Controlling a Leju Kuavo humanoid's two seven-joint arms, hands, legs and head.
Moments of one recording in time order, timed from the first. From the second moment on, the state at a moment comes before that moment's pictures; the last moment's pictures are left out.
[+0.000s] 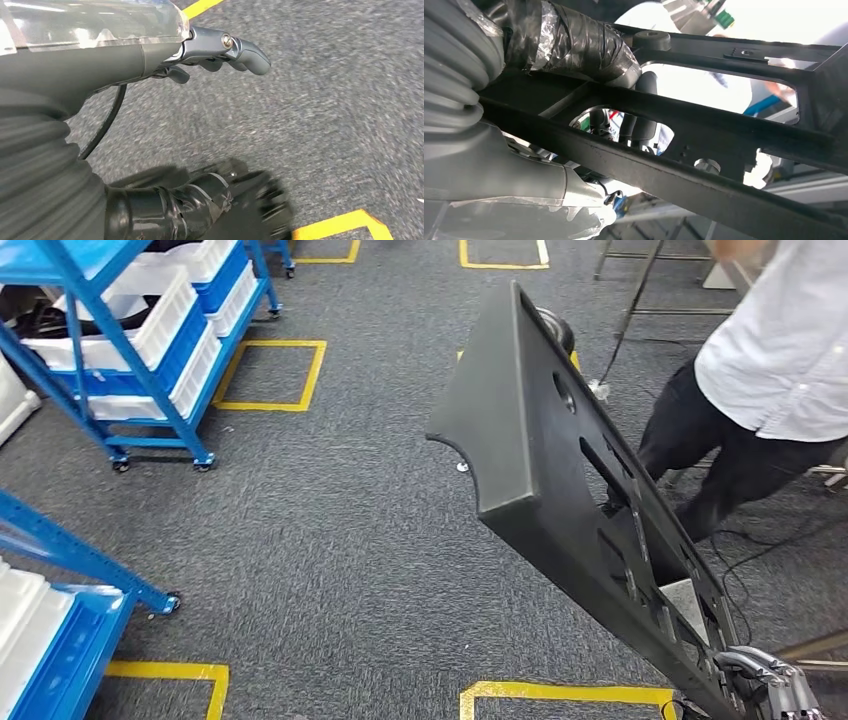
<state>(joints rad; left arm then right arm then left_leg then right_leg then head) -0.12 -0.08 -1.55 -0.14 1.34 0.45 -0.45 0.46 0.25 -0.19 -2.09 0.65 -0.69 -0.66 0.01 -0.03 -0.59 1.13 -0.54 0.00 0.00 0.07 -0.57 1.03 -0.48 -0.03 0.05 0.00</state>
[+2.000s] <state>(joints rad) -0.12 -0.07 -1.55 -0.14 1.34 0.42 -0.50 0.45 0.25 -0.21 -2.08 0.65 -0.69 -0.66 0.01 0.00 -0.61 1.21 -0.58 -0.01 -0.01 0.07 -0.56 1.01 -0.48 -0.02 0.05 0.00</state>
